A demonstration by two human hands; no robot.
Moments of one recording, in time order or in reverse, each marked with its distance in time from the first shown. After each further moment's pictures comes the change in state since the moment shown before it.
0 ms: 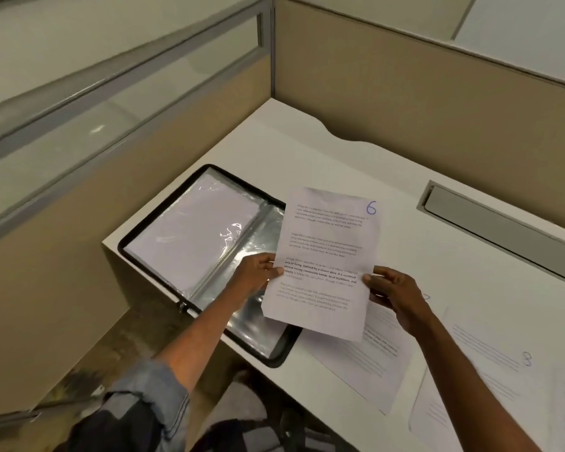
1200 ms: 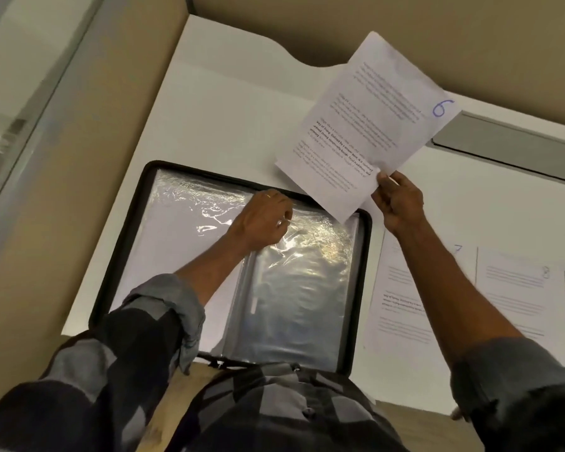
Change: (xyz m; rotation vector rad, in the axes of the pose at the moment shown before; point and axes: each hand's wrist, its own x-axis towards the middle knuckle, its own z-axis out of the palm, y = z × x) left_hand 0.221 0.054 -0.074 1.065 -0.374 0.937; right_hand 0.177 -0.061 0.087 0.543 0.640 0.020
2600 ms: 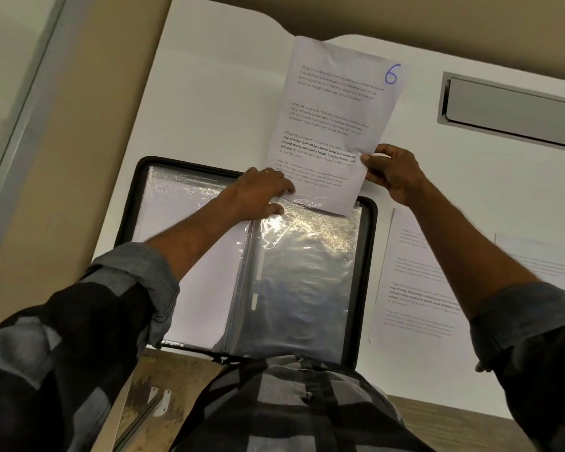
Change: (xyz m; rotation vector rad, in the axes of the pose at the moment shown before) left_hand 0.041 -0.023 -0.032 0.114 -0.472 -0.044; right_hand 0.064 -0.002 0.002 -0.366 -0.264 0.051
